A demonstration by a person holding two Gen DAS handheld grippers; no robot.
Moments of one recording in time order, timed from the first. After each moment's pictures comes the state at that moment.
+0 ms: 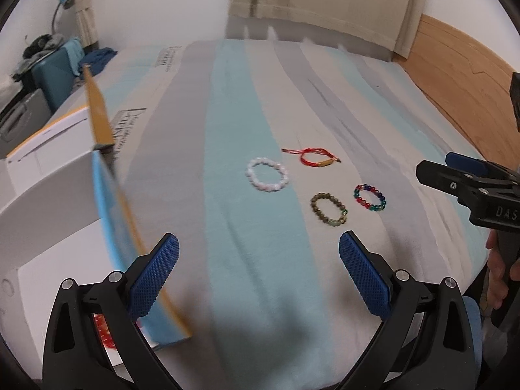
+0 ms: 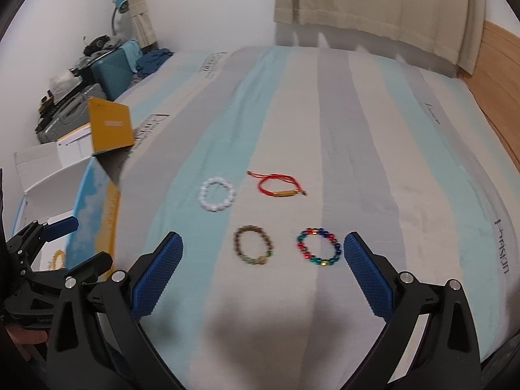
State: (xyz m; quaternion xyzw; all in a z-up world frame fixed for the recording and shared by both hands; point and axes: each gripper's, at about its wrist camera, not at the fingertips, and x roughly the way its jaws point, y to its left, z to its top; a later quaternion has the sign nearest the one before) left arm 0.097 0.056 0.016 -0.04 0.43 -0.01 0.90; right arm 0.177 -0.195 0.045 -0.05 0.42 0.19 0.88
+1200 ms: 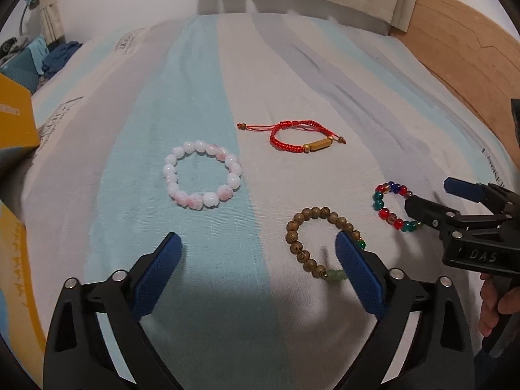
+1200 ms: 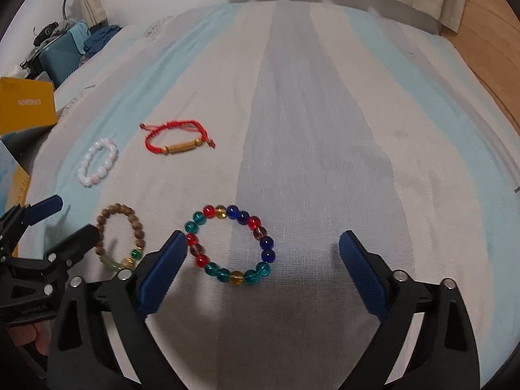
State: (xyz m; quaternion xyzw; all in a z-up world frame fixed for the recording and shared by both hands) left arm 0.213 -0.007 -0.104 -0.02 0.45 -0.03 0.89; right arm 0.269 -0.243 -0.104 -0.05 0.48 0.13 0.87
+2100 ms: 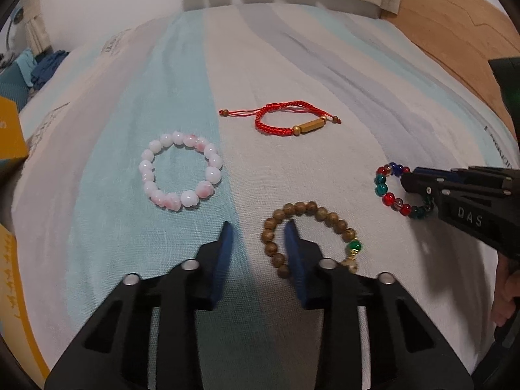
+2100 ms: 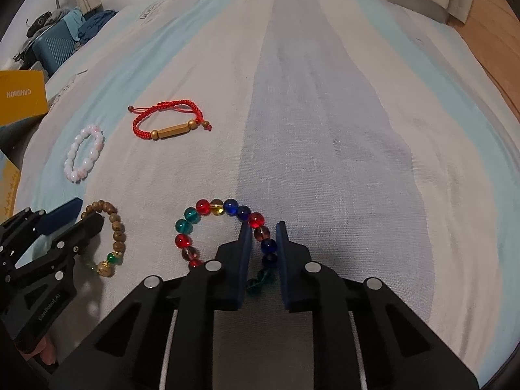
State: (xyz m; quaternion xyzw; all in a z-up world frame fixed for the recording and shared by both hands) left arm 0.217 -0.021 -0.121 0.01 0.46 -0.05 0.88; right arm 0.286 -0.232 -0.120 -0.05 0.51 0.12 0.85
